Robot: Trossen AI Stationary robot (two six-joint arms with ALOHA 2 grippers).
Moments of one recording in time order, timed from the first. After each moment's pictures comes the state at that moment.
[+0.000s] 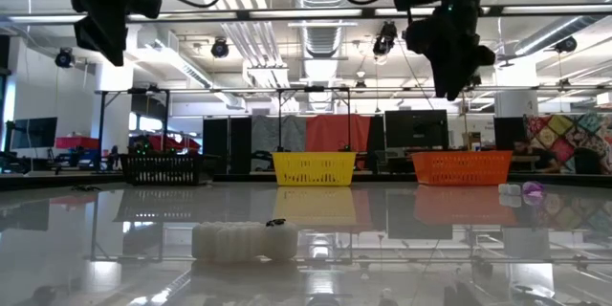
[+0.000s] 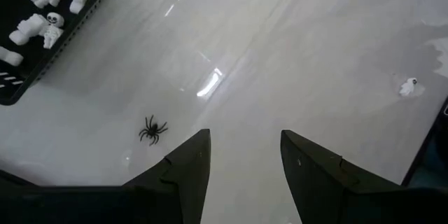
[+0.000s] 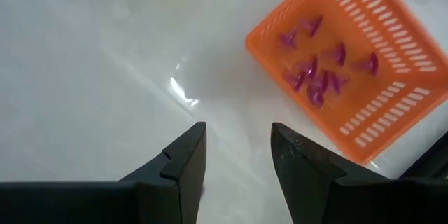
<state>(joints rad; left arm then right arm) 0.41 0.96 1.03 -1.26 0.23 -0.30 -0.44 1.42 1.22 -1.14 0.02 0.43</state>
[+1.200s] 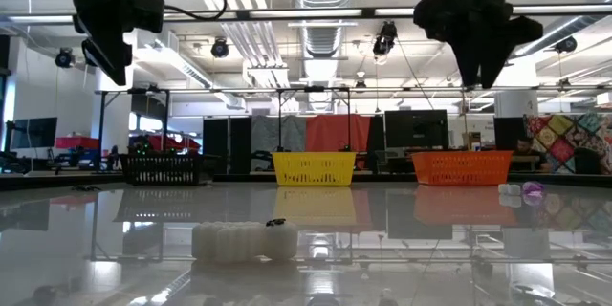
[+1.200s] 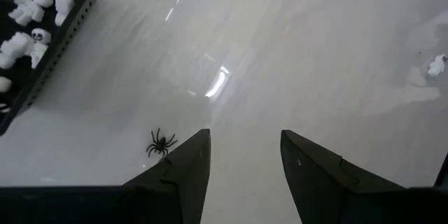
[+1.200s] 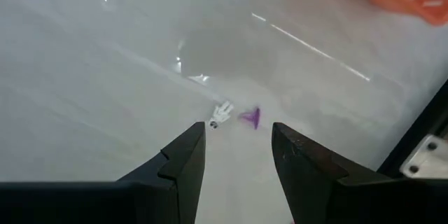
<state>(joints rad) 0.41 0.96 0.92 -1.16 0.23 -0.19 -0.12 1.42 1.22 -1.28 0.02 0.98</state>
